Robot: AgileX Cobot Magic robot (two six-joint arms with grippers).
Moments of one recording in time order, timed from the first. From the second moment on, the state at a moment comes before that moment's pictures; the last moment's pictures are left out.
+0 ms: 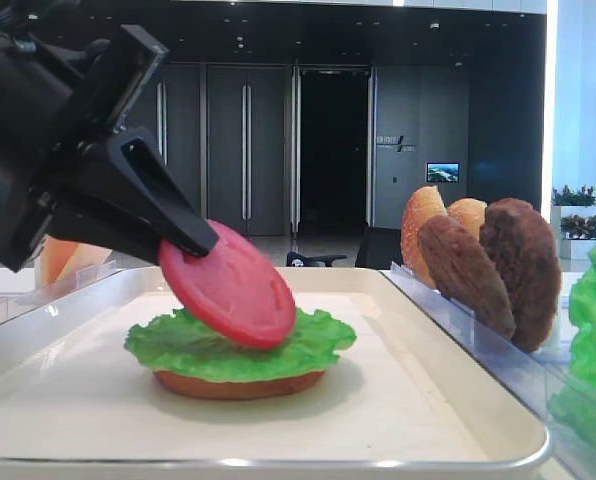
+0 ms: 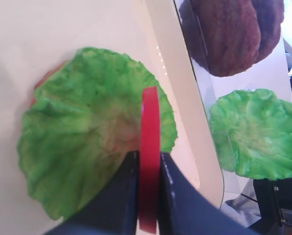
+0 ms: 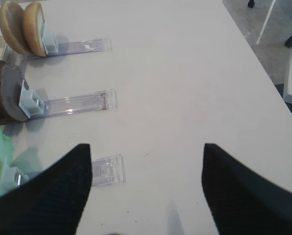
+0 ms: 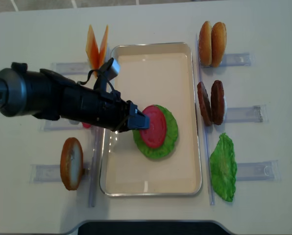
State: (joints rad) left arm -0.34 1.77 -0.75 -1.45 0.74 1.14; right arm -0.11 -0.01 -0.50 0.05 1.14 -0.02
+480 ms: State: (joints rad) left arm -0.34 1.77 -0.75 -1.40 0.72 1.11; right arm -0.11 -0.01 -0.50 0.05 1.14 -0.02
